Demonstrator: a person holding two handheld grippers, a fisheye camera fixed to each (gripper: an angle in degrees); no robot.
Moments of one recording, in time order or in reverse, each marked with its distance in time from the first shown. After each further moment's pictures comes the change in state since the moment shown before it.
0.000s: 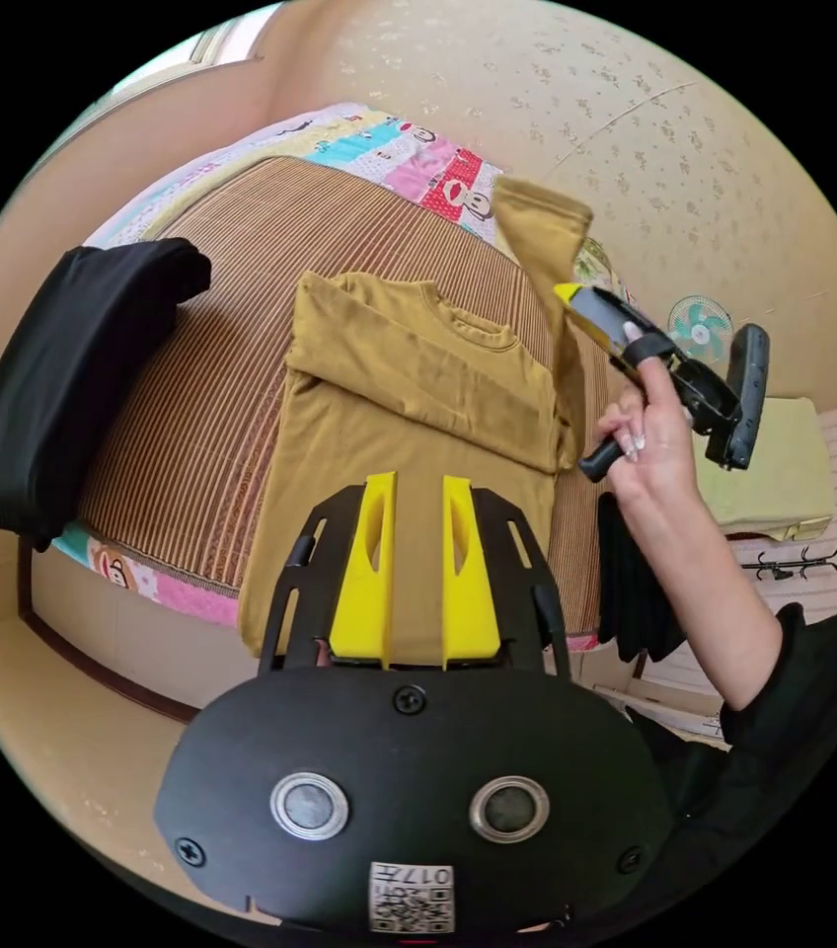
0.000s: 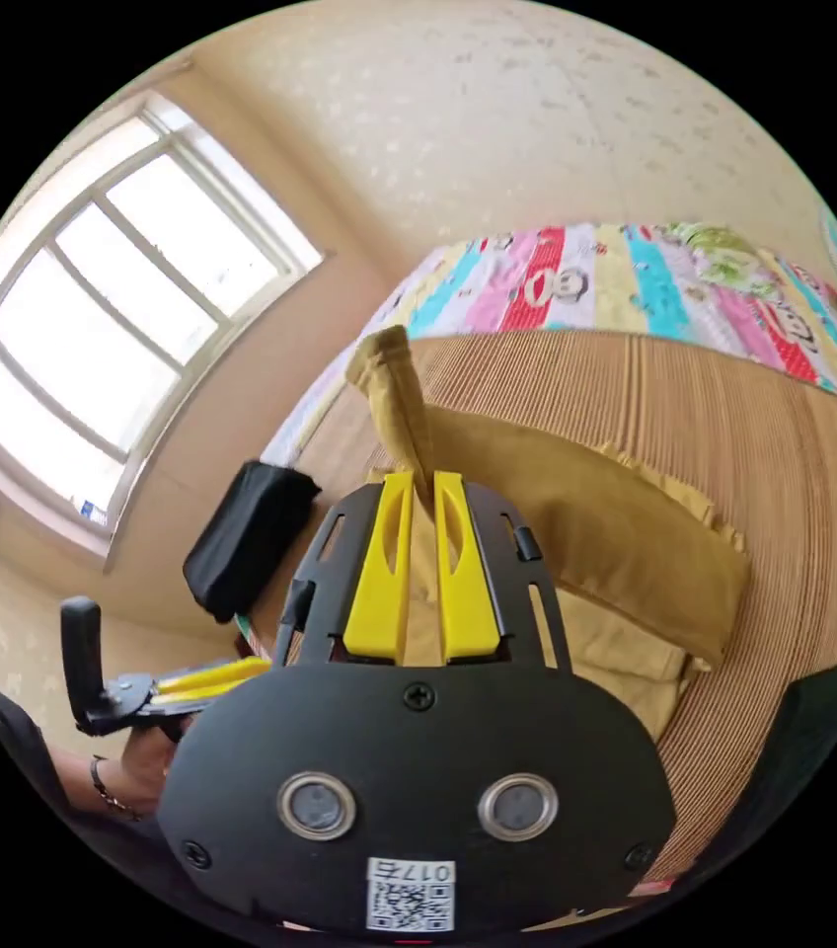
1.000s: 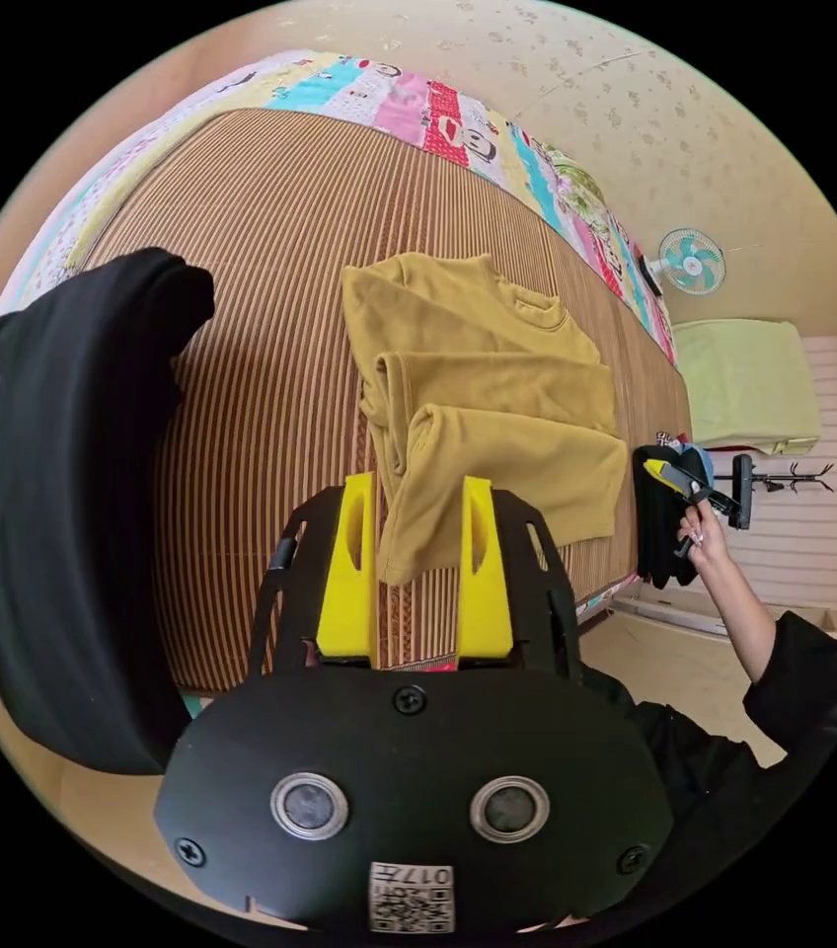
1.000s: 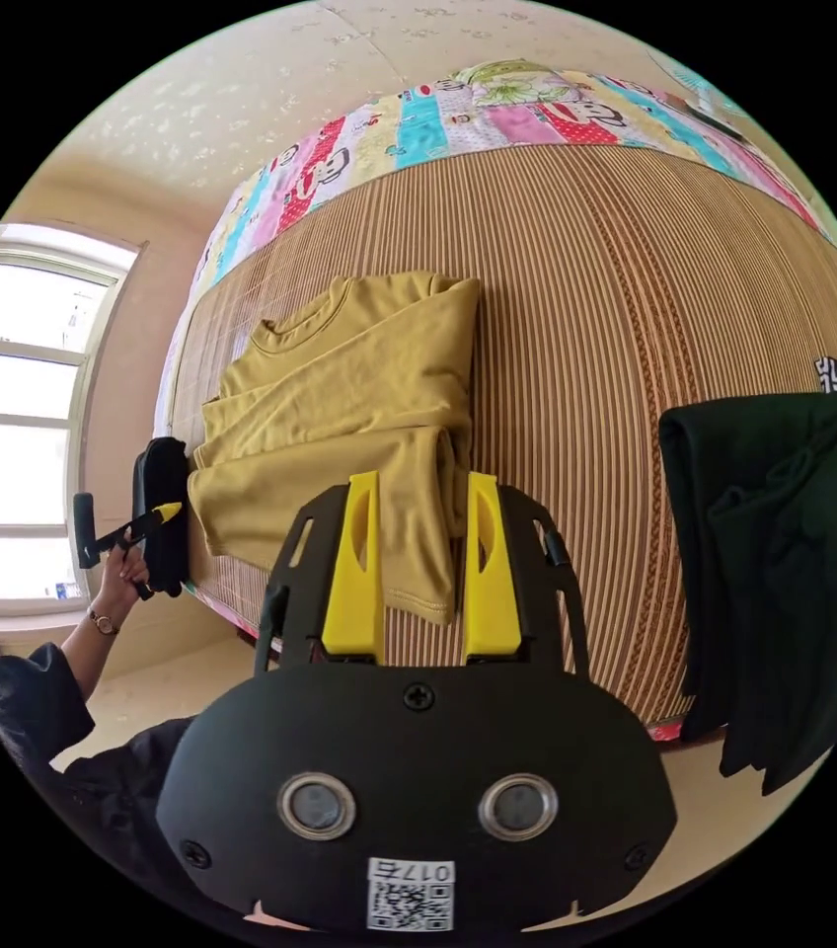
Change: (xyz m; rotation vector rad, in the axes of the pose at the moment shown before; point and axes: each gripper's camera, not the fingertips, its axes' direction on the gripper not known) left arm -0.175 -0.158 0.028 -0.221 0.077 0.256; right arm 0.236 0.169 -0.128 -0.098 0.131 0.461
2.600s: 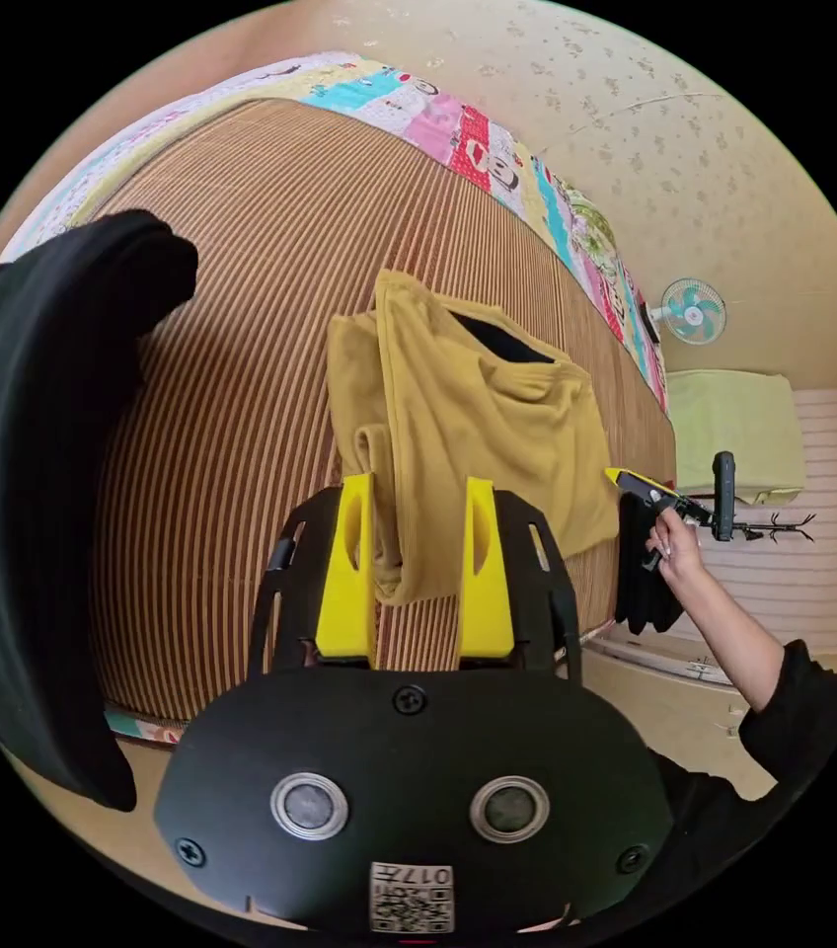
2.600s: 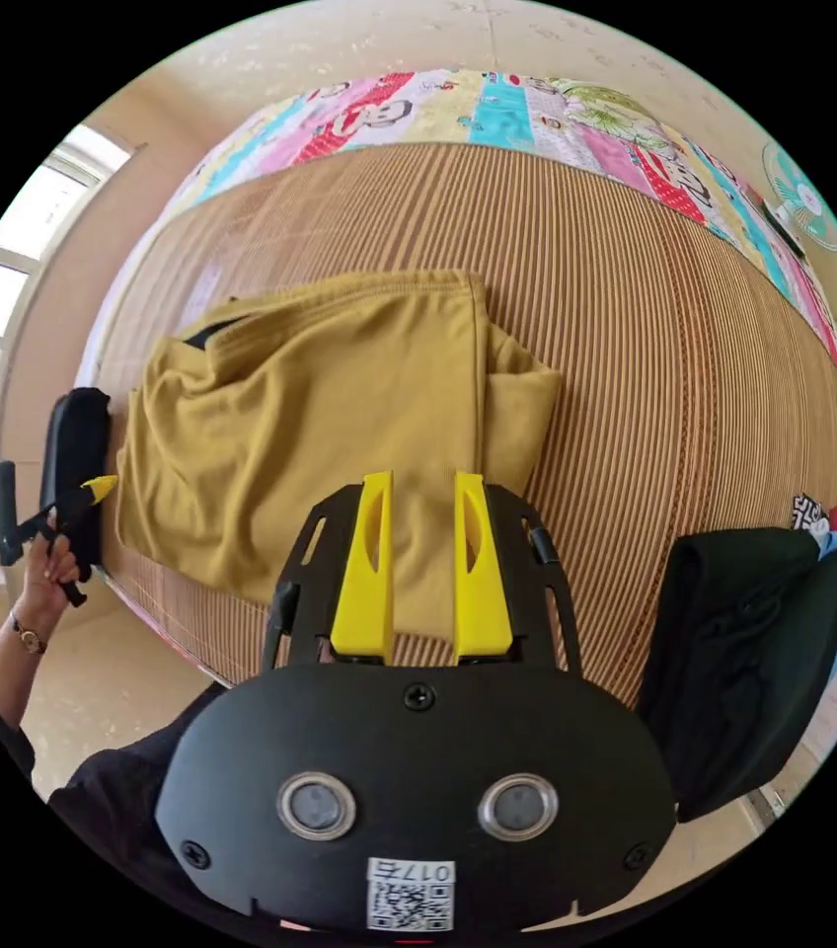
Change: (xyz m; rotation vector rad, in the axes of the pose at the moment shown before) left arm -0.049 -0.032 0.041 -0.024 0.047 -0.151; right arm -0.057 -0.090 0.061 -0.142 0.347 -0.203
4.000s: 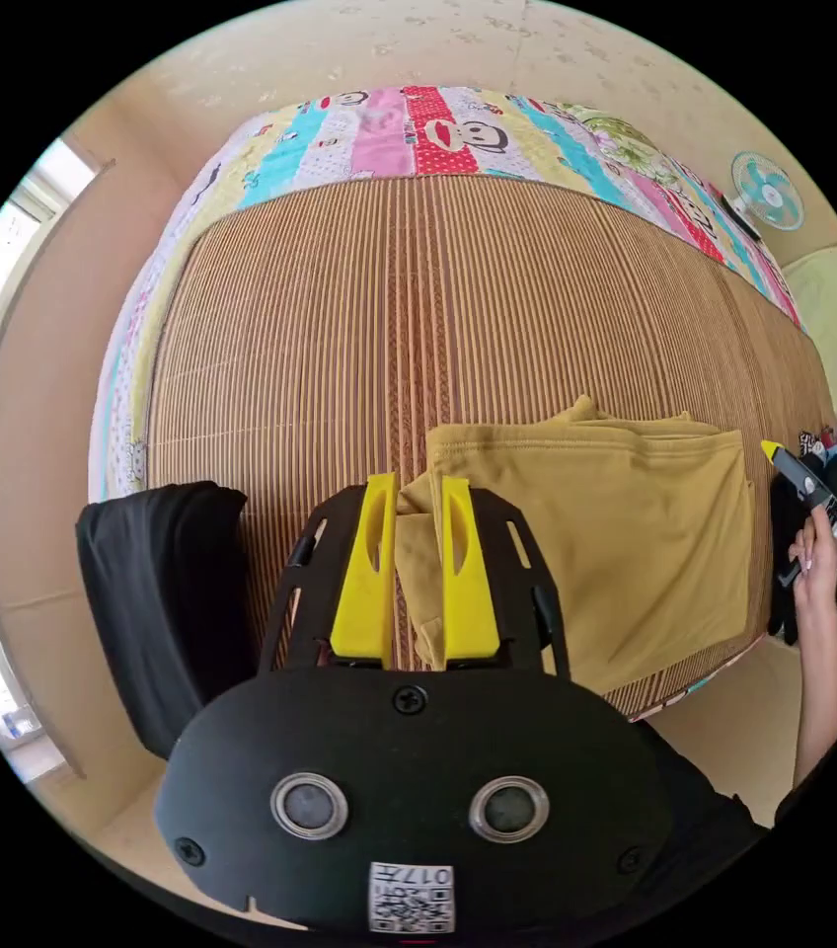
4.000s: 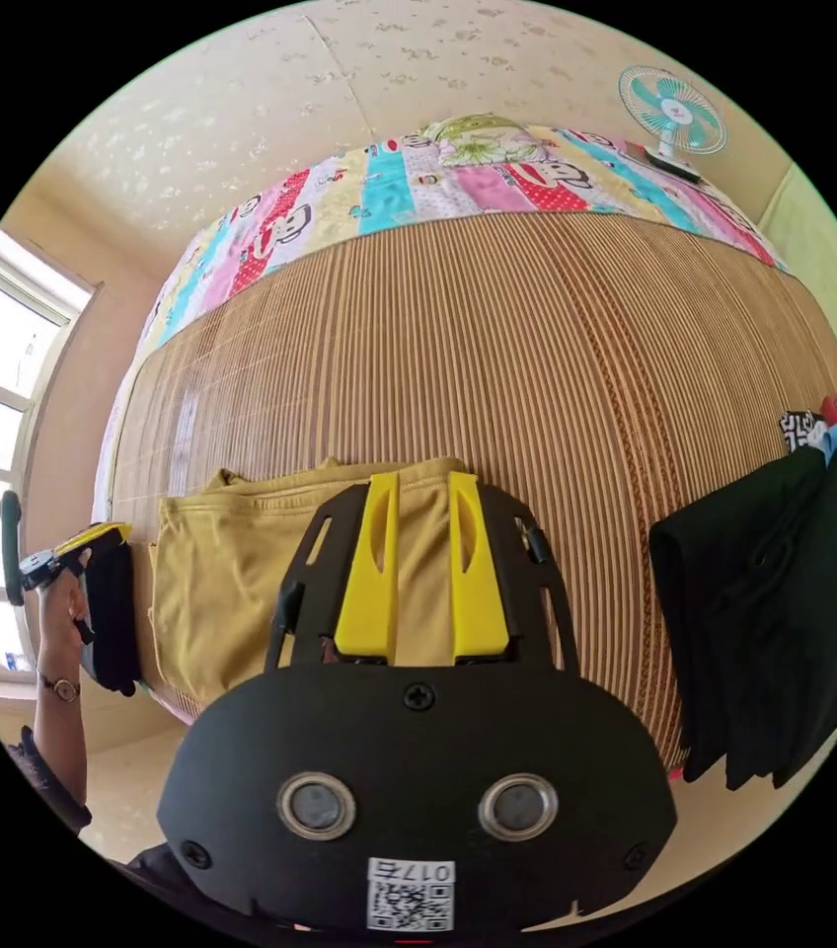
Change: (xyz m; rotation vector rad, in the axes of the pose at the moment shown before) left arm 0.276 -0.048 -0.031 0.086 -0.609 0.226; right arm -0.018 0.037 -0.076 0.342 -0.140 0.264
